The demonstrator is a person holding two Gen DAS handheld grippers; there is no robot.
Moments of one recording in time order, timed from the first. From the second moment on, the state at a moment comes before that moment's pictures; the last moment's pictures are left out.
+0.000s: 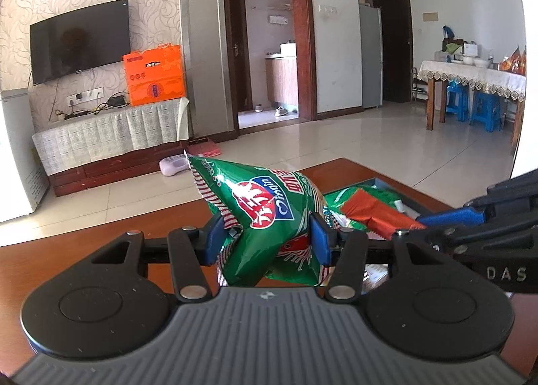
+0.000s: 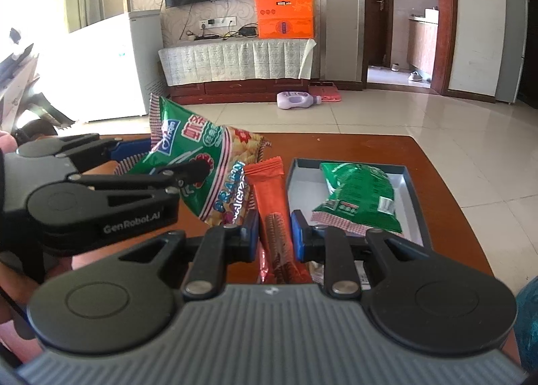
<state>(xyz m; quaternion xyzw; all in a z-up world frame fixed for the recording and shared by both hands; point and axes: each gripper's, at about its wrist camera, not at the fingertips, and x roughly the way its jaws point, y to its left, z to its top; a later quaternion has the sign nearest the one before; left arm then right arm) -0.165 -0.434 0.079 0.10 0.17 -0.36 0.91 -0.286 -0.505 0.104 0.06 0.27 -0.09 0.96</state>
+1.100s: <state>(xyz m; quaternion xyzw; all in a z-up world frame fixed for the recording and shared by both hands) -0.173 -0.521 0.068 0.08 0.19 -0.42 0.89 -0.319 -0.556 0.082 0.07 0.32 -0.13 0.94</state>
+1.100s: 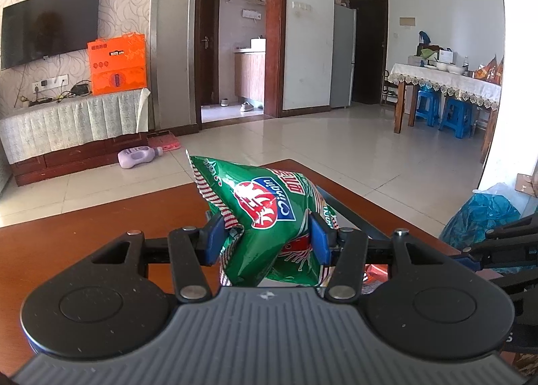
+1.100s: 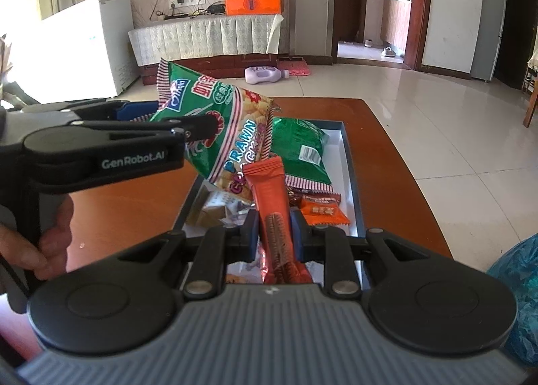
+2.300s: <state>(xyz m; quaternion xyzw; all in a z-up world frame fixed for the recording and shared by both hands) -0.136 -0.564 0.030 0.10 0.22 -0.47 0.85 -0.307 -0.547 0.065 0.04 0.37 -0.06 0.93</state>
